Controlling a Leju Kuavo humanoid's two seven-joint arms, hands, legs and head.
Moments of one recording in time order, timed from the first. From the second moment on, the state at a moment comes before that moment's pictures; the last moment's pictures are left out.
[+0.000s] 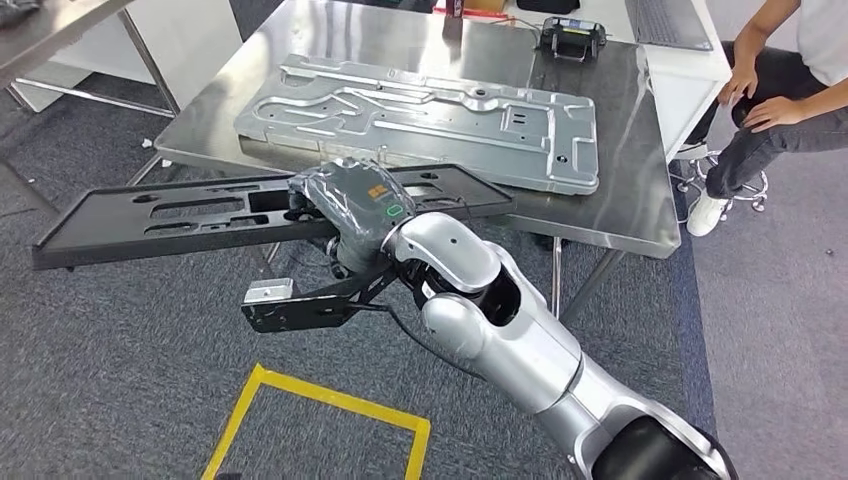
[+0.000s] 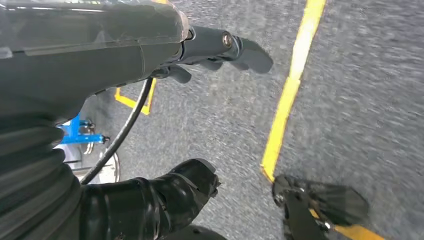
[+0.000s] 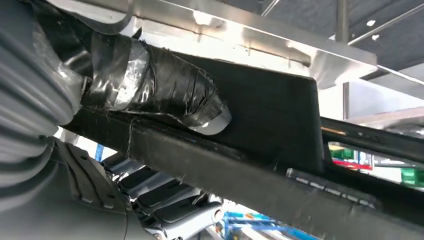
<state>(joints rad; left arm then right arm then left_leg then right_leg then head) -0.05 -0.33 1.07 -0.37 -1.10 -0.14 0.13 -0.81 0.17 0.80 -1.15 0.77 0.17 -0.13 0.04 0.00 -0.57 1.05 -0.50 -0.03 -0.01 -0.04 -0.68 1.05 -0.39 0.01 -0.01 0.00</state>
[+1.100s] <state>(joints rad) -0.05 -0.33 1.09 -0.37 -1.09 -0.13 0.11 -0.84 0.15 0.80 -1.15 0.75 0.17 -0.14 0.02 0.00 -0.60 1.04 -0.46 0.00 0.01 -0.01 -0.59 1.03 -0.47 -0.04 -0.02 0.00</state>
